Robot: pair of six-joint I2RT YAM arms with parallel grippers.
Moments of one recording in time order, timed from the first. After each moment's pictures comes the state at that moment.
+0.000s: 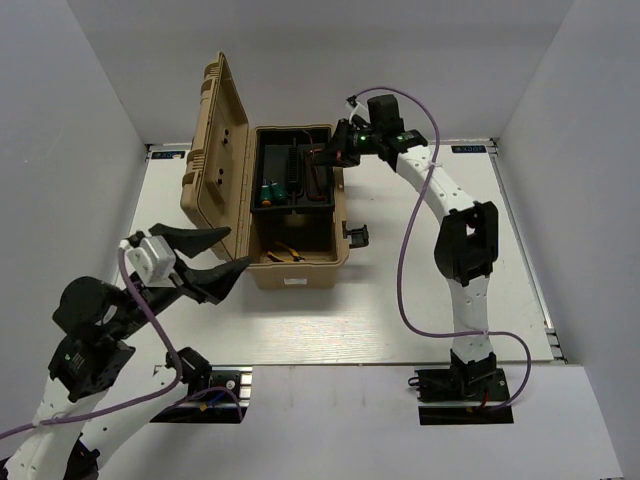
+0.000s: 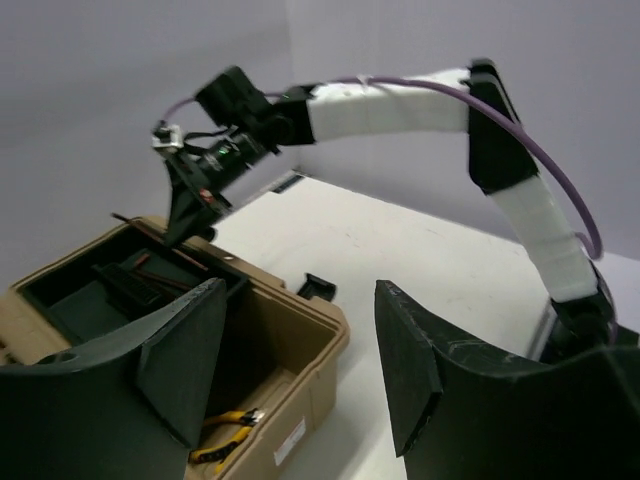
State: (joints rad) left arm -0.66 0.47 1.06 -0.36 0.27 0.01; right arm 0.41 2.17 2.08 -0.44 -0.73 0.60
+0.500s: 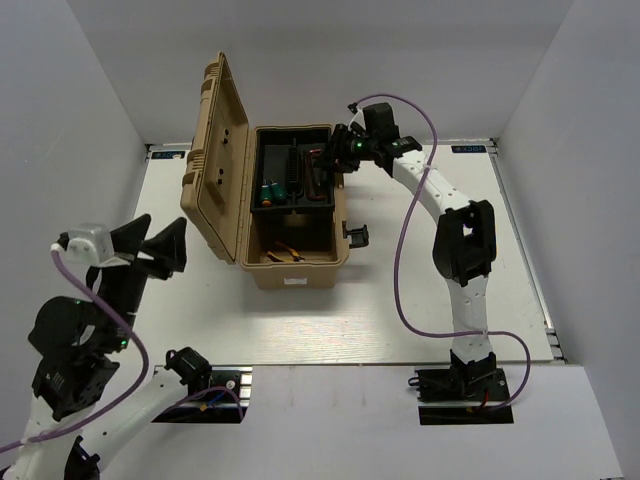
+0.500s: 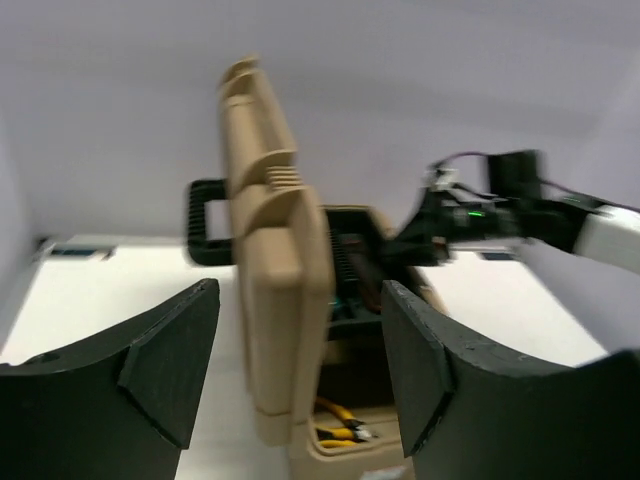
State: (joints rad) left arm -0.66 0.37 1.10 -0.42 -0.44 -0.07; right arm 0.44 2.18 2.01 -0.41 -0.56 0.62
